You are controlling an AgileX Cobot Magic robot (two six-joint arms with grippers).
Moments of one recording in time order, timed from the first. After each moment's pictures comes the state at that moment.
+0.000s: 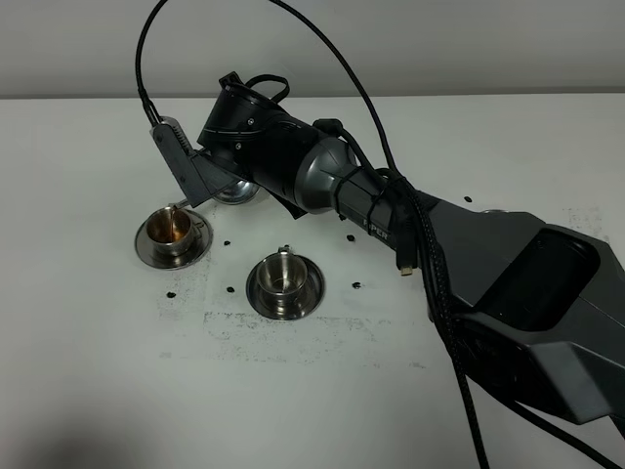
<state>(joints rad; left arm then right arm) 0.04 0.00 -0.48 -0.29 1.12 0.37 0.86 2.50 -2.30 -0.65 1.03 -0.99</state>
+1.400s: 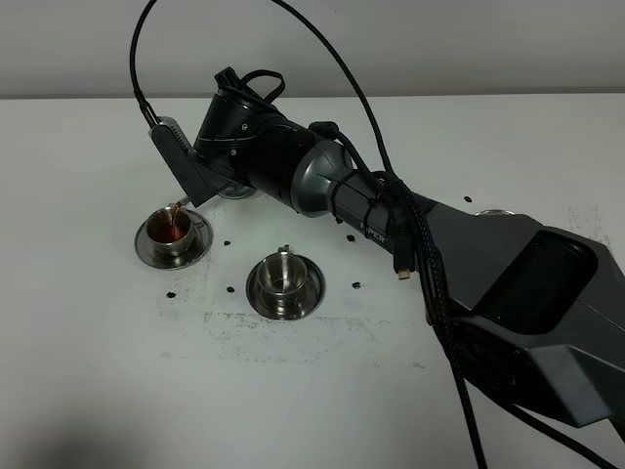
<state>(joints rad) 0.04 0.00 -0.48 -0.28 1.12 0.37 0.87 2.50 -2.30 -0.72 1.03 -0.99</state>
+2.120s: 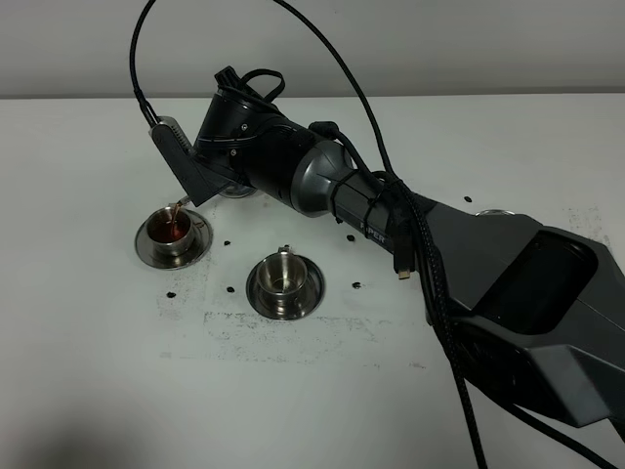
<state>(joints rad) 0.04 0.00 -0.48 -0.27 1.12 0.37 0.87 2.50 -2.30 -0.73 1.03 -0.99</state>
